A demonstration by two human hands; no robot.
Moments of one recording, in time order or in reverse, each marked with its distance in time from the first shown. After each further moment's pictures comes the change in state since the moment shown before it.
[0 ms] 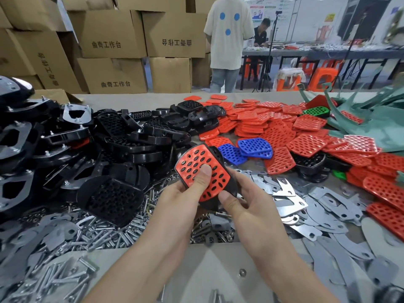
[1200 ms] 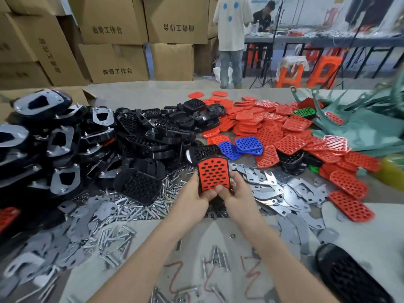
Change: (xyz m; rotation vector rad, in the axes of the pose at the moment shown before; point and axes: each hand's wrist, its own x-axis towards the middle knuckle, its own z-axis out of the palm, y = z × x) left_hand -0.013 0.006 -0.008 0.670 -0.084 0.090; right_hand -0.004 -0.007 0.004 -0.130 0.009 0.130
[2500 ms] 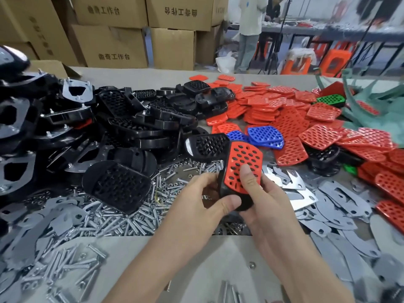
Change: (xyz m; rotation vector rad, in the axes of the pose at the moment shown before) left_hand -0.001 -0.010 -0.003 -0.060 0.001 0.049; right_hand 0.011 0.000 0.002 0.580 0.060 0.179
